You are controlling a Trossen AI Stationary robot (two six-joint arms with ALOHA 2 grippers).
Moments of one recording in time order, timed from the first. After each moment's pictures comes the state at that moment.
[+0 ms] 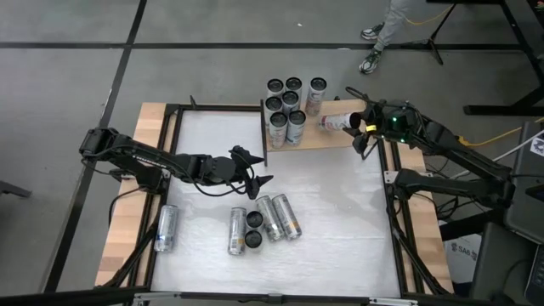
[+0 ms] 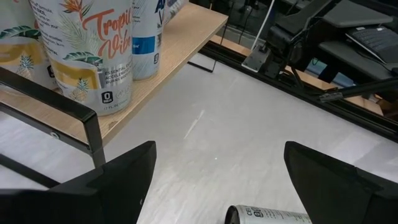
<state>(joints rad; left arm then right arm) -0.12 1.37 0.82 0.14 -0.46 -0.46 -0.54 0.80 0.91 -0.65 0.07 -0.07</state>
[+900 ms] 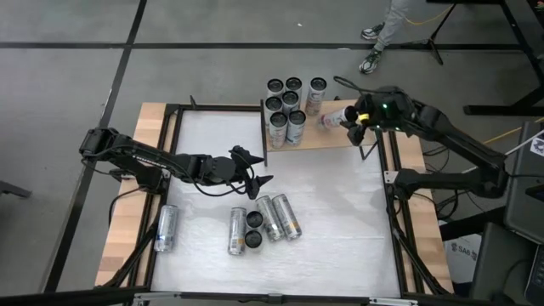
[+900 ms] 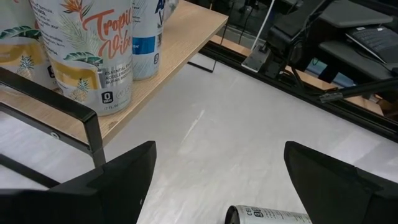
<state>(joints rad) -0.12 1.37 0.82 0.14 -0.46 -0.46 -0.54 0.99 1.15 -0.84 0.08 -0.03</state>
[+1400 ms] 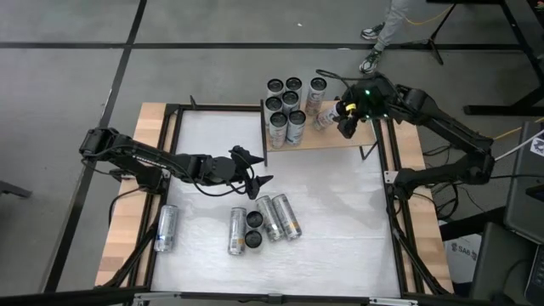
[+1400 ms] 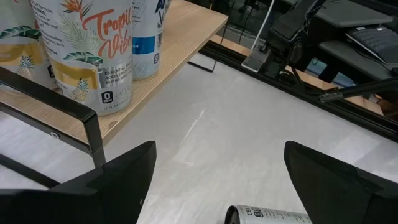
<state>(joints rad) -0.12 1.37 0.82 0.14 -0.46 -0.46 -0.54 1.21 1.40 -1.01 0.06 -0.03</state>
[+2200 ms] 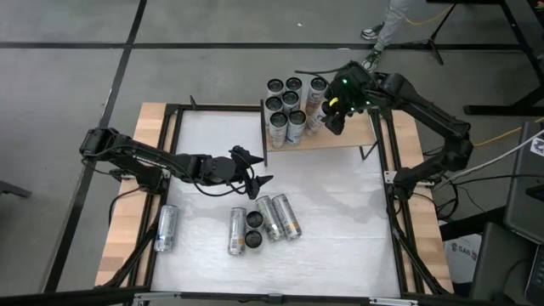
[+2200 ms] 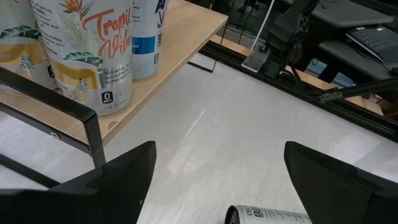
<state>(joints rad) -0.12 1.37 0.82 0.14 -0.46 -0.46 -0.54 1.46 1.66 -1.17 -0.06 -0.11</state>
